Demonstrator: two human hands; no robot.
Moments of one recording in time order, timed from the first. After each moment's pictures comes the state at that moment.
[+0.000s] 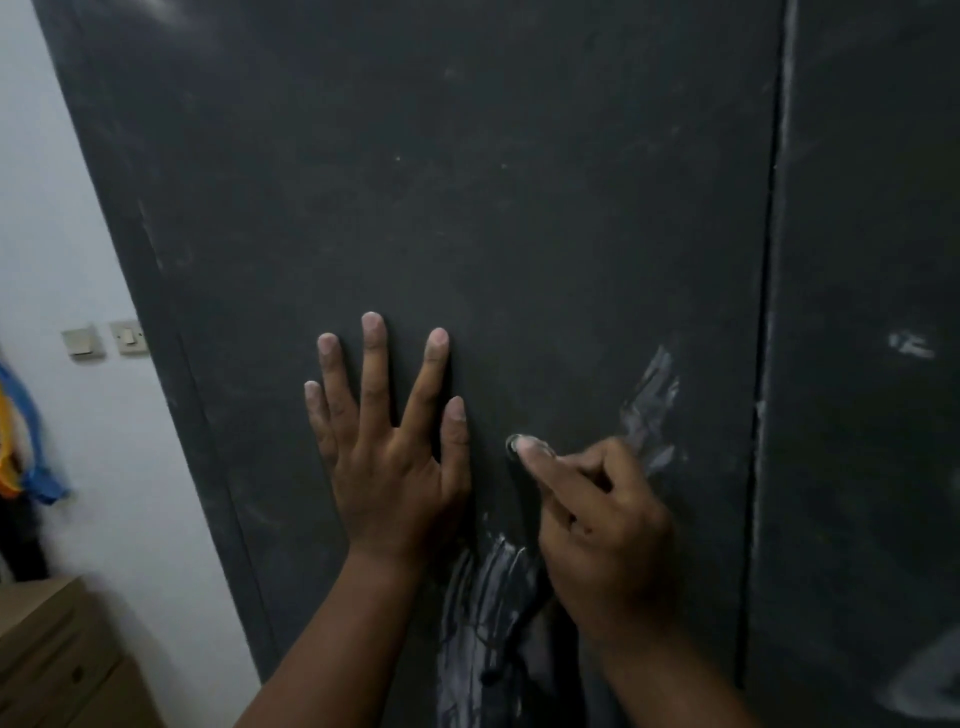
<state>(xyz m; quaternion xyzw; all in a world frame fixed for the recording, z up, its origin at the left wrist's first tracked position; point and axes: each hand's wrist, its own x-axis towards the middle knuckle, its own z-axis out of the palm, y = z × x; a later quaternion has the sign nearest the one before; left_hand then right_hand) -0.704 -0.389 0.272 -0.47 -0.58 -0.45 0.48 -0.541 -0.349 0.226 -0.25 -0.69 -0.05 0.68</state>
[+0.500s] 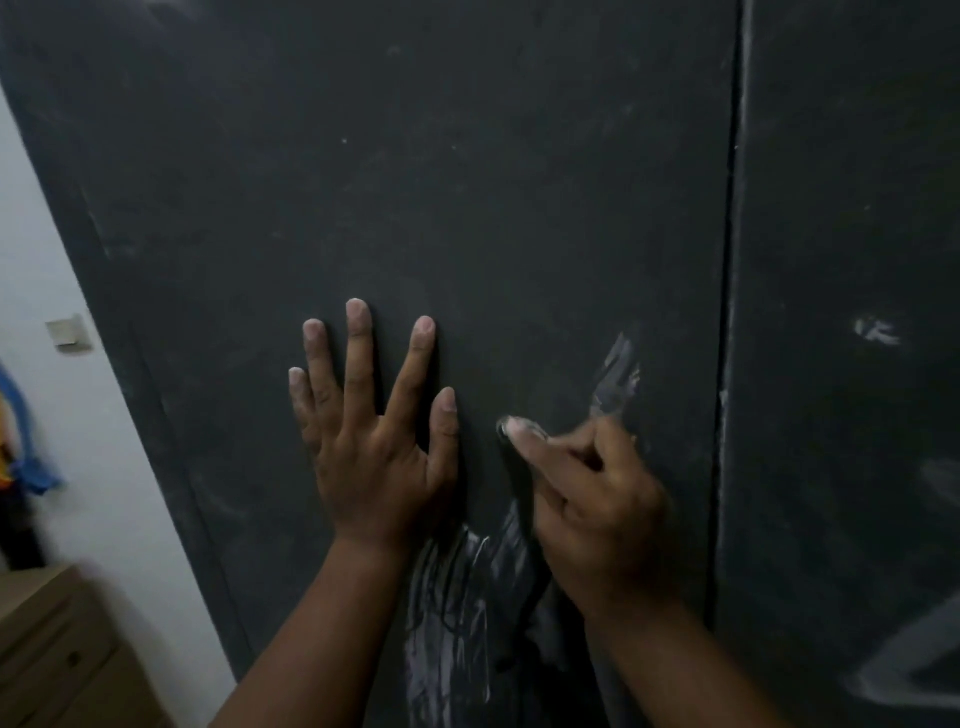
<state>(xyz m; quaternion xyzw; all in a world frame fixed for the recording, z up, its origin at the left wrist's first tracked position) -0.688 -0.376 0.269 -0.47 -0.58 -0.44 0.50 -0.514 -0.328 0.225 -0.23 -0.70 -0.08 0.67</state>
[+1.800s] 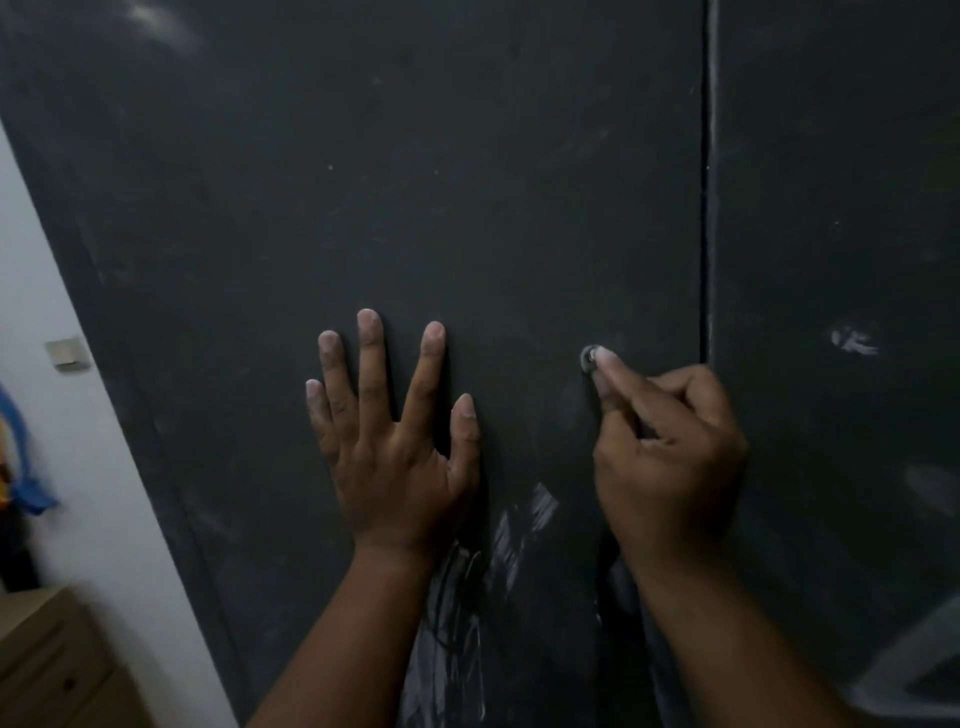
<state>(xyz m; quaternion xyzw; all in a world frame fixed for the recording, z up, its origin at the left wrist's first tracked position) -0.670 -0.361 0.271 -0.45 -0.58 -0.45 0.52 -0.489 -0.308 0.272 -0.28 -0.56 -0.02 0.78</state>
